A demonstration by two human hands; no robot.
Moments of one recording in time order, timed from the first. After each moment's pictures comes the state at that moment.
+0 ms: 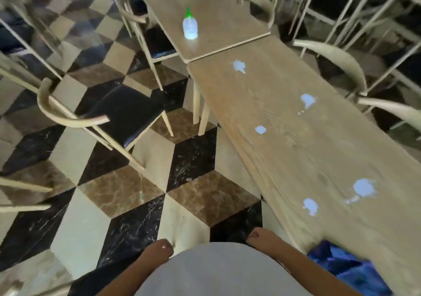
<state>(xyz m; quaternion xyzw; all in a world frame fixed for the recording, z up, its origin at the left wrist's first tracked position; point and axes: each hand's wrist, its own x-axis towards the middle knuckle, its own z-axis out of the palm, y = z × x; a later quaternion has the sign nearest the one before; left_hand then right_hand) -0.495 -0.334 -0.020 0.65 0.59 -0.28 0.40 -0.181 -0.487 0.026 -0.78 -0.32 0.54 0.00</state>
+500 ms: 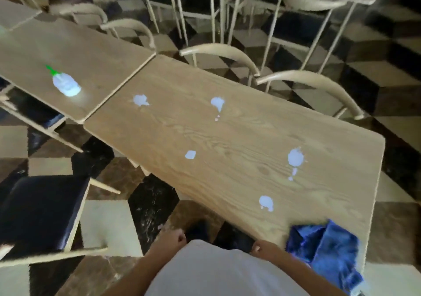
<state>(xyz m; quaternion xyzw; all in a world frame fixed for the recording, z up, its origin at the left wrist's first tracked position) -0.241 -0.246 0.034 0.84 0.30 -0.36 0.29 -0.116 -0.534 0.022 -0.80 -0.11 0.57 0.13</state>
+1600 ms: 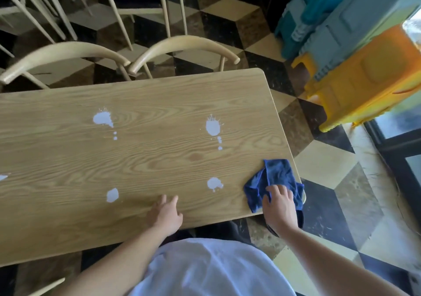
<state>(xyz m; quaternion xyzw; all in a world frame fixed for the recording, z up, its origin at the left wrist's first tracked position) -0.055 -0.289 -0.004 0.90 0.03 -0.42 0.11 -0.139 -0.607 0.024 -0.93 0.28 0.13 0.19</state>
